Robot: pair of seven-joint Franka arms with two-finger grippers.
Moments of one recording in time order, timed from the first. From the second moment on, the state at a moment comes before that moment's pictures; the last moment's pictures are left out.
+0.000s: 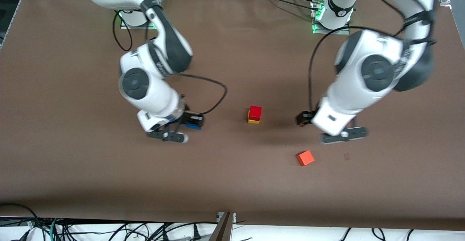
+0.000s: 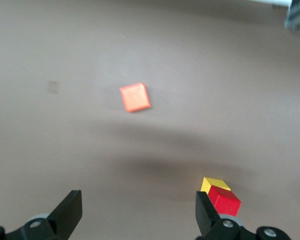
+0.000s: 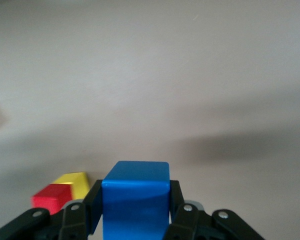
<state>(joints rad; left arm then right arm) -0.23 0.50 -0.09 -1.21 0.01 1.73 -0.55 0.58 0.68 -0.06 -1.20 0.21 1.99 0.70</state>
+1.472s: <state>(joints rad) 0.06 0.36 -0.09 -1.17 0.01 1.43 -0.12 0.89 0.88 -0.08 -1.09 0.02 2.22 1.24</state>
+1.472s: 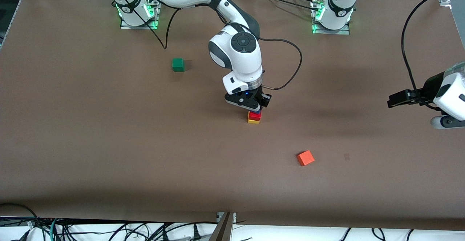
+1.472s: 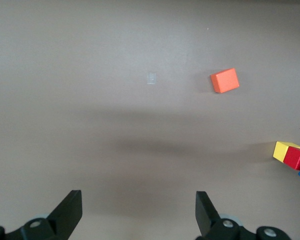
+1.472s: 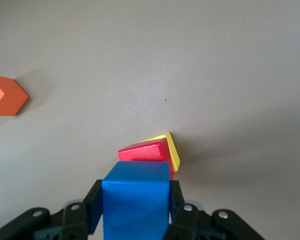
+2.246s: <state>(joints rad) 0.06 0.17 -0.03 -1.45 0.01 1.47 -0.05 0.89 0.90 -0.08 -1.09 0.02 2.25 1.24</state>
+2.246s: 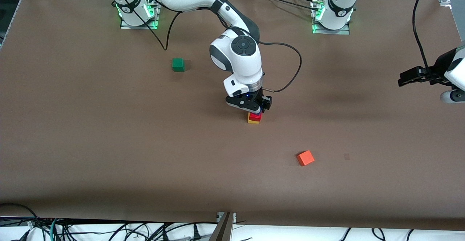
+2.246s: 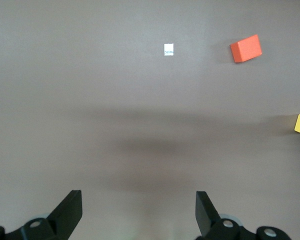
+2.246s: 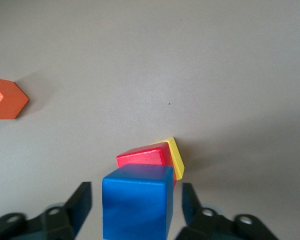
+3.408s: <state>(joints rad) 0.06 0.18 -0.03 -1.45 0.01 1.50 -0.05 0.51 0.56 -0.11 -1.05 0.16 1.67 0.73</state>
